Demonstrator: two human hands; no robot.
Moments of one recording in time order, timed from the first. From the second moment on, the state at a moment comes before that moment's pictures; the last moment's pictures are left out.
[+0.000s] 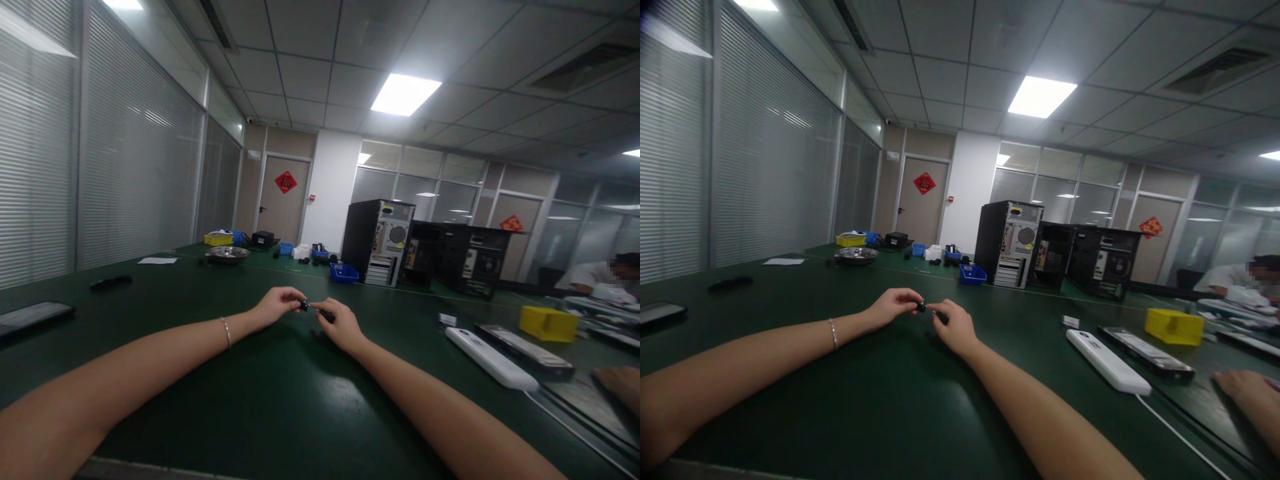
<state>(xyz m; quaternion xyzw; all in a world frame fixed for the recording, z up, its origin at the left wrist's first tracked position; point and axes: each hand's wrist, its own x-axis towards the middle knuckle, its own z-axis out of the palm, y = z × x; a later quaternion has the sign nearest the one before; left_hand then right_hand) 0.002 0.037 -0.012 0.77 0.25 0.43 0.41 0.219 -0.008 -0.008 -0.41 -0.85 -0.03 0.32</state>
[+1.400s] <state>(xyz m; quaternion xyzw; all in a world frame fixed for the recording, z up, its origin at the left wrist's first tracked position) 0.001 0.011 0.003 0.90 0.20 0.22 0.32 0.218 -0.008 -0.005 -0.37 -0.85 0.03 0.37</state>
